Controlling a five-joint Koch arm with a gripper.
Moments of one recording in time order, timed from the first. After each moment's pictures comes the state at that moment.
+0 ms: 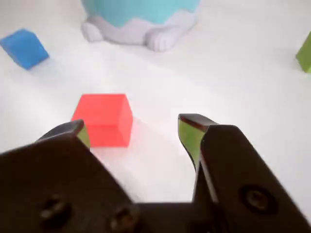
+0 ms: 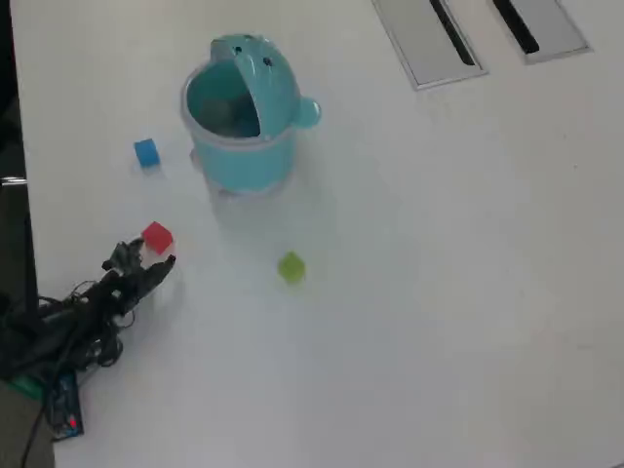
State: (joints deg) arm -40.5 131.2 176.4 -17.5 -87.4
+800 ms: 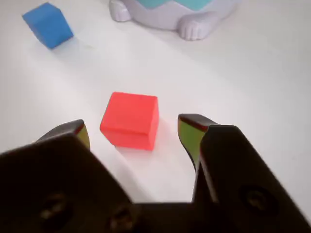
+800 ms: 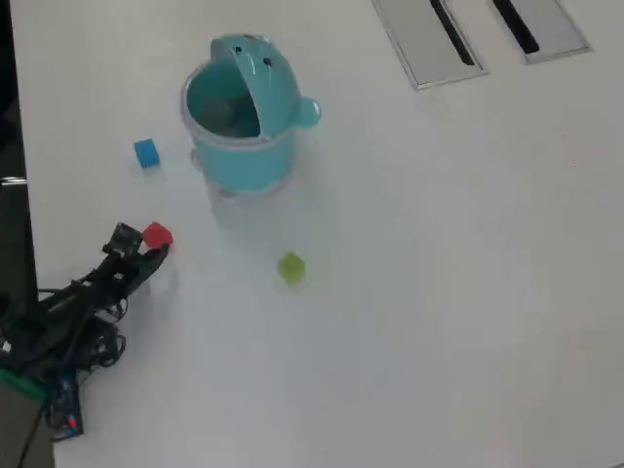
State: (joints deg) arm -47.5 124.9 164.3 -5.9 -87.5
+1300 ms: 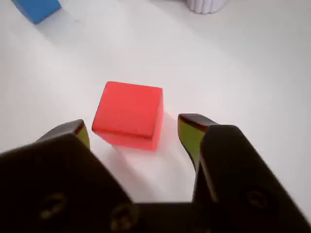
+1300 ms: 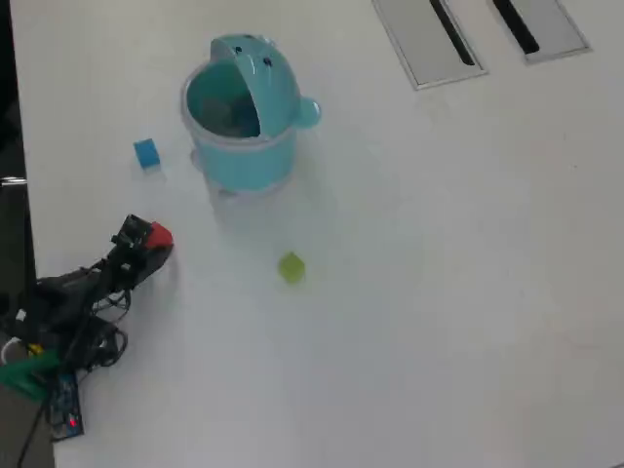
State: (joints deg) arm -48.7 111.5 159.0 -8.2 -86.9
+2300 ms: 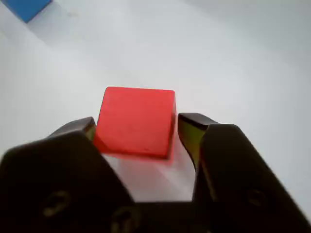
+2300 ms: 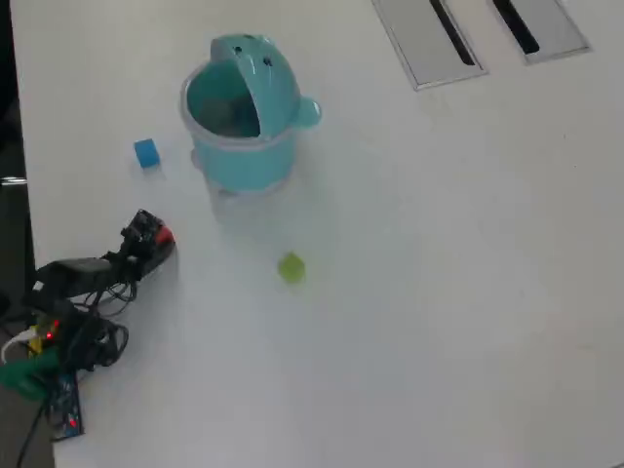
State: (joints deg) arm -50.9 97.8 154.7 -15.3 -79.4
